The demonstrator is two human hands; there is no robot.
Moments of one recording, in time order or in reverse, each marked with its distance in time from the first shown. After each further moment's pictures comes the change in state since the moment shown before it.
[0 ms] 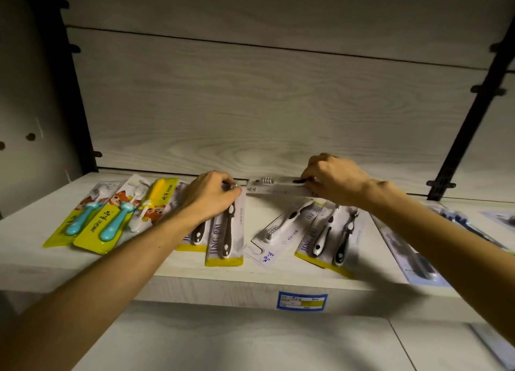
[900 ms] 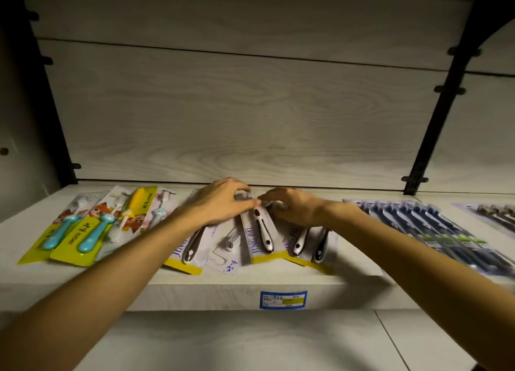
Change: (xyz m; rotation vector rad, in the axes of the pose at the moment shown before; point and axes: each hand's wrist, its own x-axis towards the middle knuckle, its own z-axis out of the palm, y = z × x) left_hand 0.003 0.045 0.009 0.110 -0.296 0.286; right_hand -0.013 -0.030 0.032 0.471 -0.232 0.015
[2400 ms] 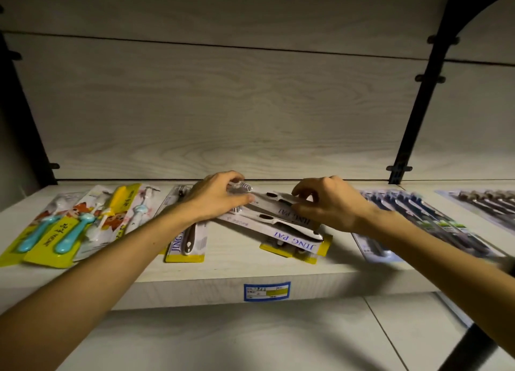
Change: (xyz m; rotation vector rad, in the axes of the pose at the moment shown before) left_hand 0.000 0.018 0.009 -0.213 0.011 -0.011; right_hand -0.082 0.019 -0.029 -0.110 0.246 0.124
